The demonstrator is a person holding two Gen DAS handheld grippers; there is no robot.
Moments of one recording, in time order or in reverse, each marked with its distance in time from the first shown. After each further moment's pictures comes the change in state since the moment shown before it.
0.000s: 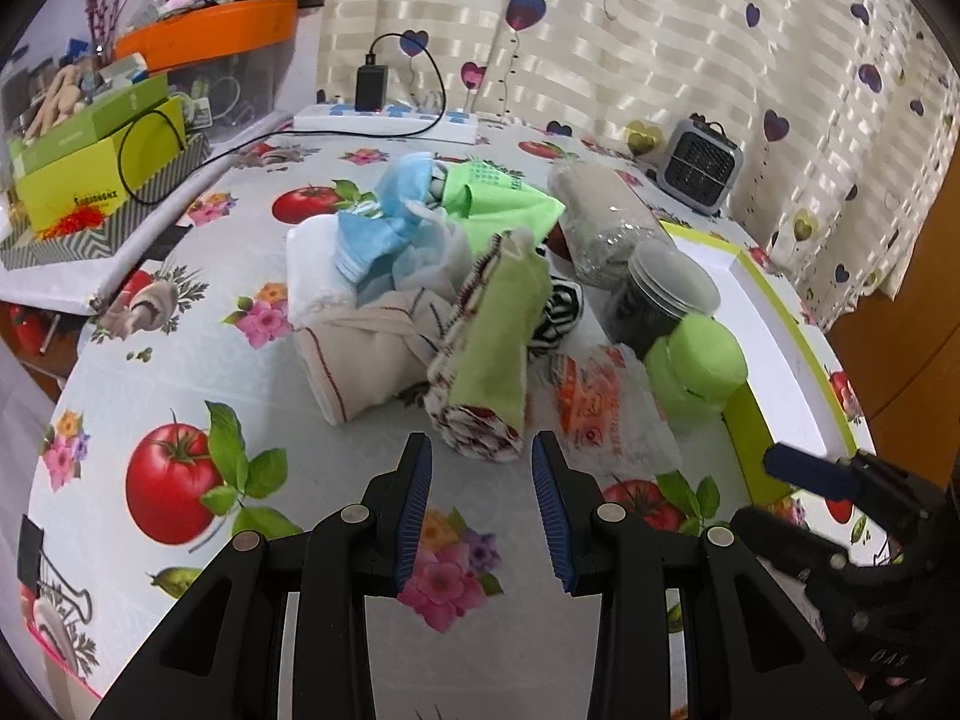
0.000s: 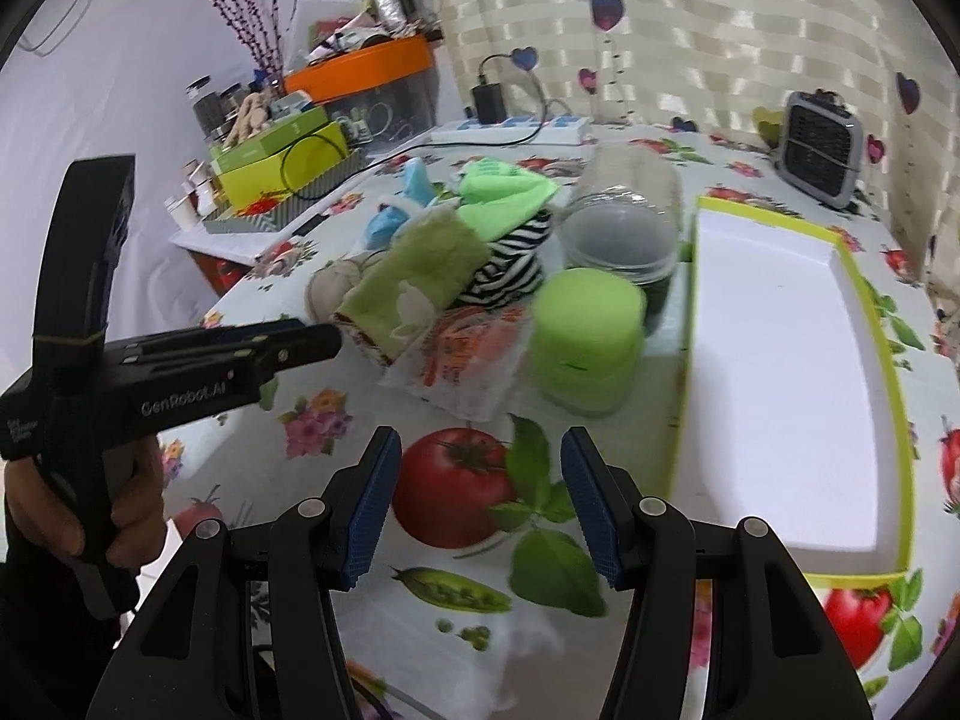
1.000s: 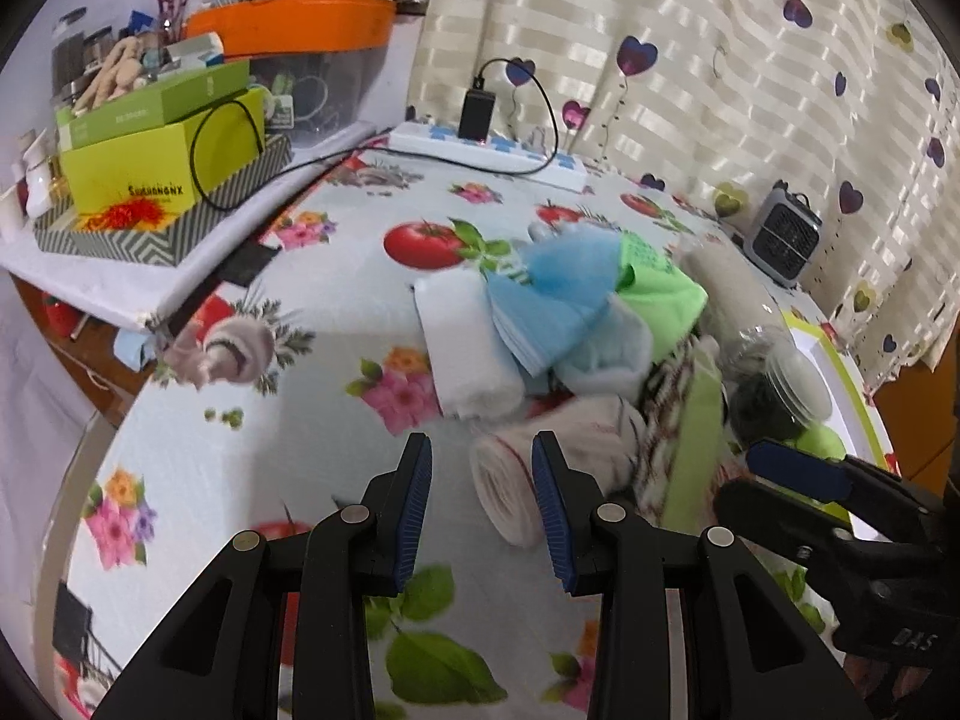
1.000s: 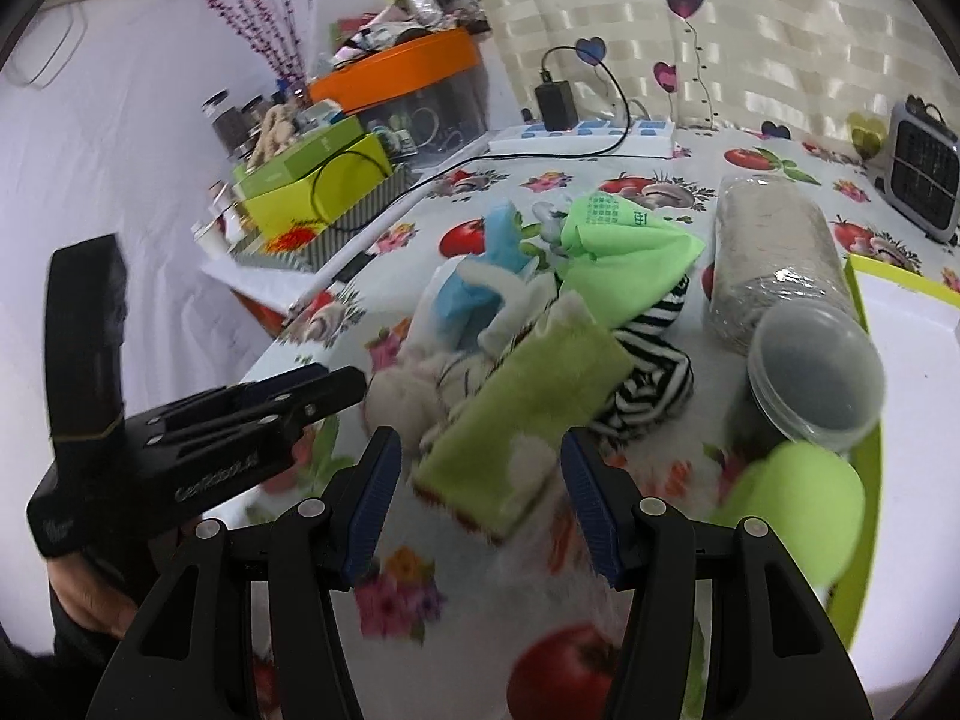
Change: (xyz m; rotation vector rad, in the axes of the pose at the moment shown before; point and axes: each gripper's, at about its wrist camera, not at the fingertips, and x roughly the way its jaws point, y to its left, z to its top) left arm 0.019 0.082 0.035 -0.109 -0.056 0.078; right arm 0.082 0.039 0.077 0.051 0.013 0.117
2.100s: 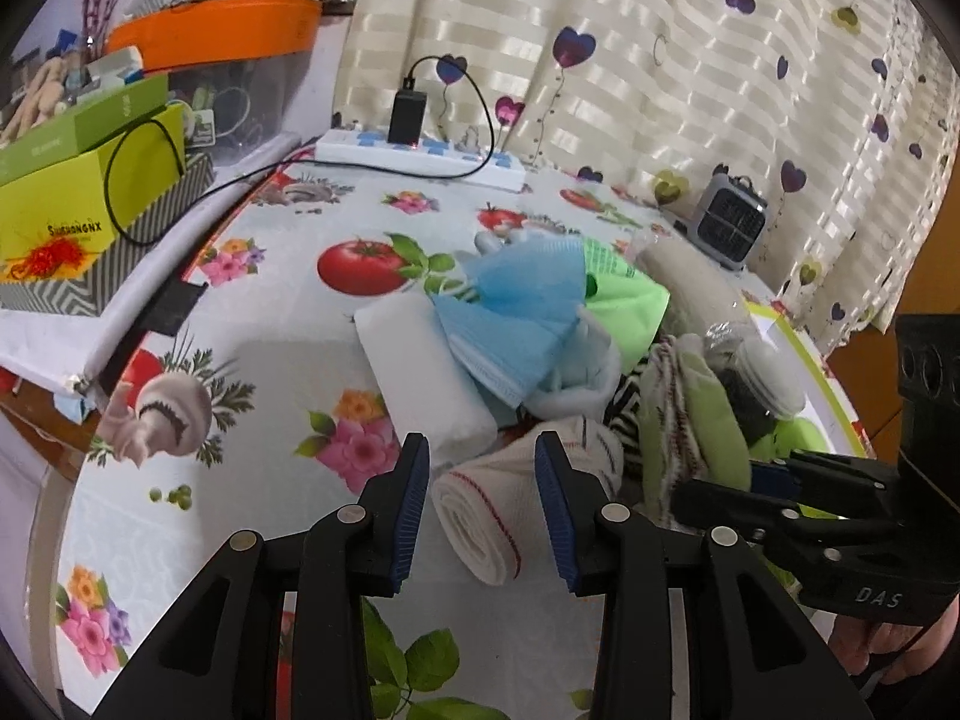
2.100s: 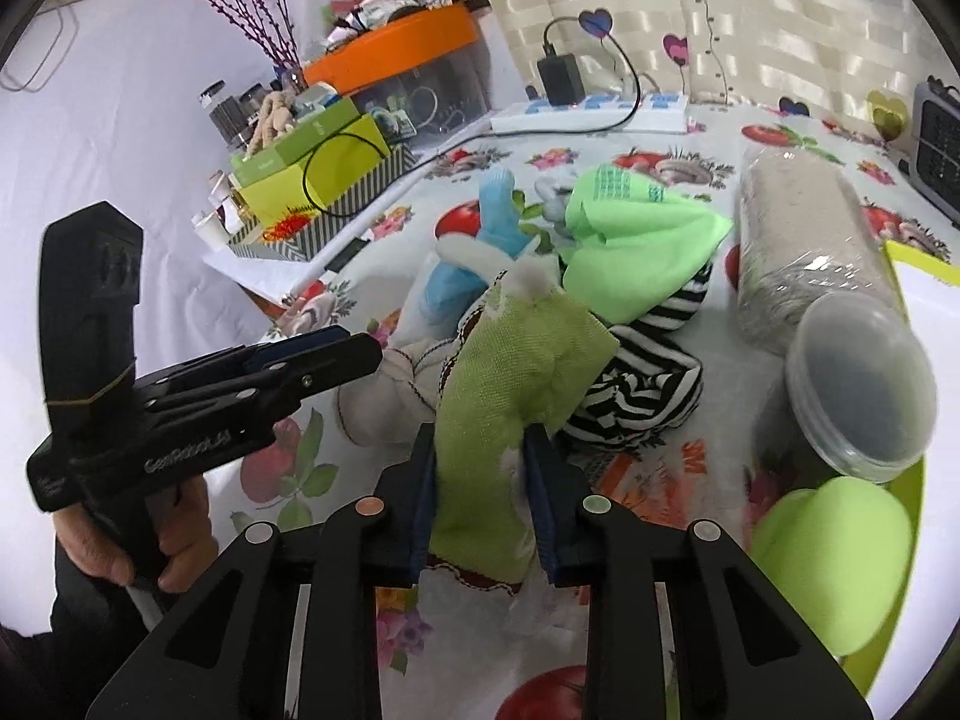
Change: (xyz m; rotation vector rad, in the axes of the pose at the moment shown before) left arm 0.024 0.010 0.020 0.102 0.004 -0.162; right arm 0.017 -0.010 0.002 -0.002 0.031 0.042
